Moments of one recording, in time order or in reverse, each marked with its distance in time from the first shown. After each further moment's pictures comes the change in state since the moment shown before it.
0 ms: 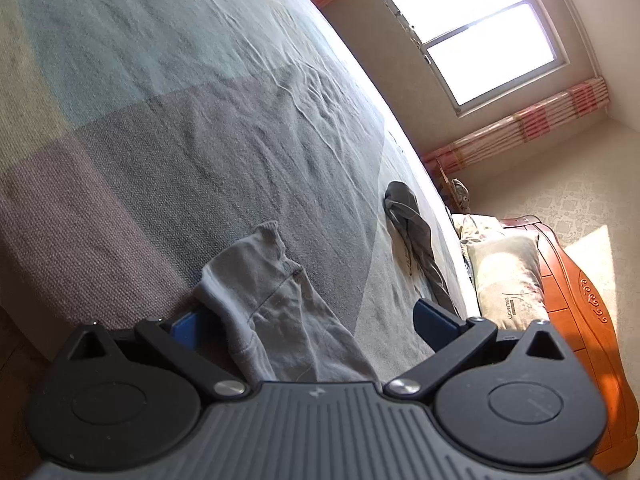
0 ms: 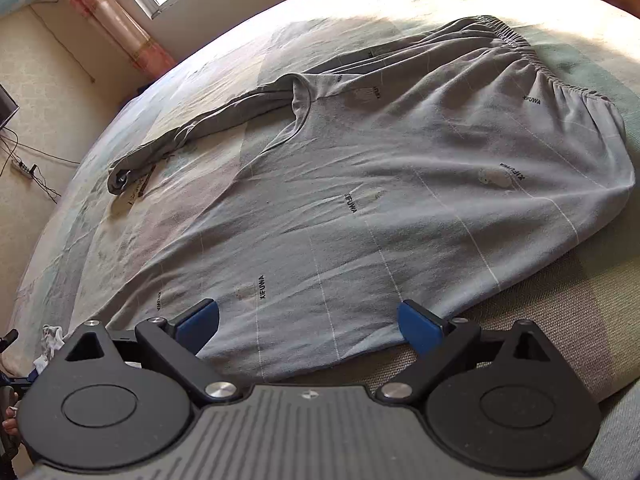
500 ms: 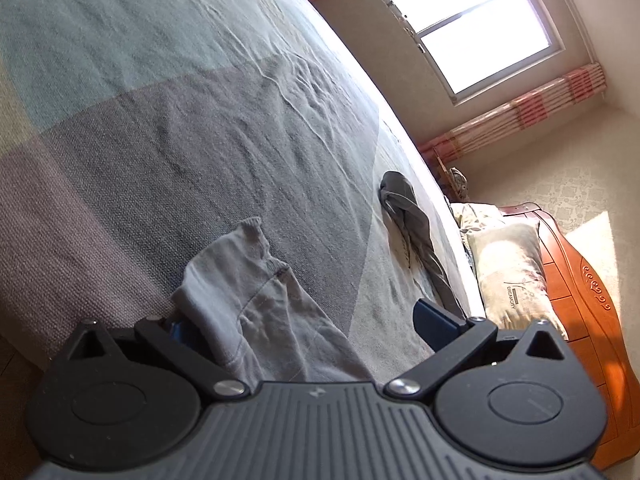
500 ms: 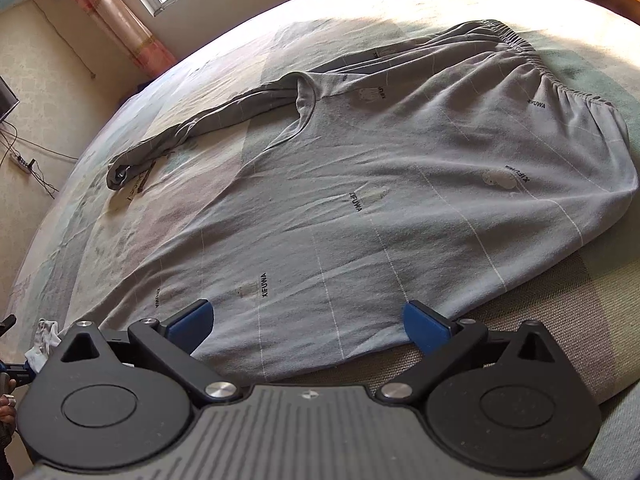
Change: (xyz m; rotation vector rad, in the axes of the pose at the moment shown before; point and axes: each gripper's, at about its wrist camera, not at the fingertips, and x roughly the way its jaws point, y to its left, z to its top) left arm 0.019 -0.013 -0.002 0.057 0.012 0.011; right arm 0.002 0.003 -0.003 -0.027 -0.008 -0.003
